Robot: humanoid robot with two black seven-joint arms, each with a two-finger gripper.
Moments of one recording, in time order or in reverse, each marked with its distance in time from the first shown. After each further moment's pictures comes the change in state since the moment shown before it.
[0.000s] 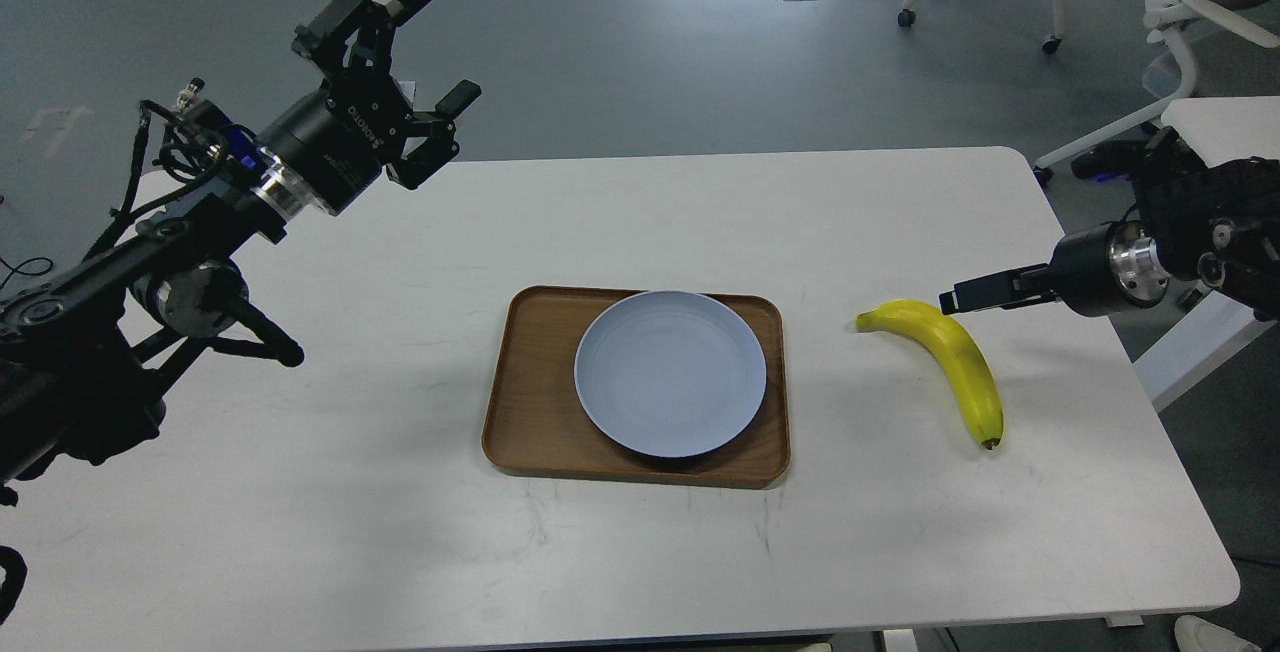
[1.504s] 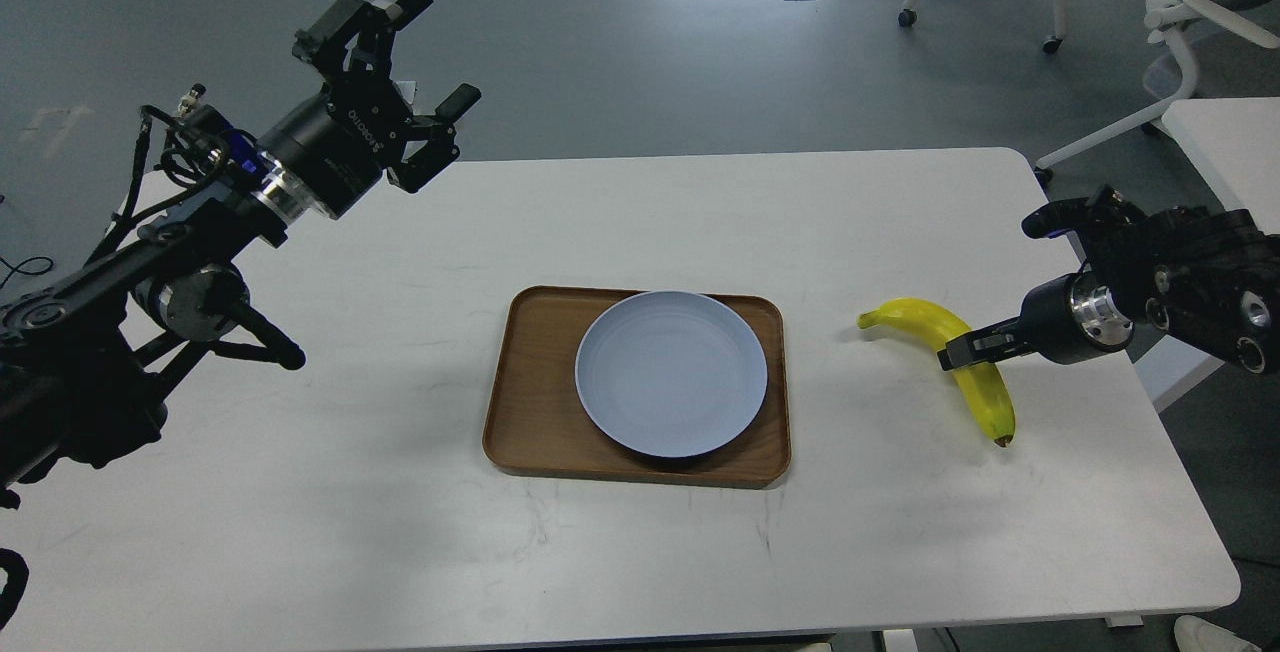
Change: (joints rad) left arm 0.005 -0.004 -0.004 0.000 0.000 0.001 -0.002; right arm -0.018 0.054 -0.087 -0.022 0.007 0.000 0.000
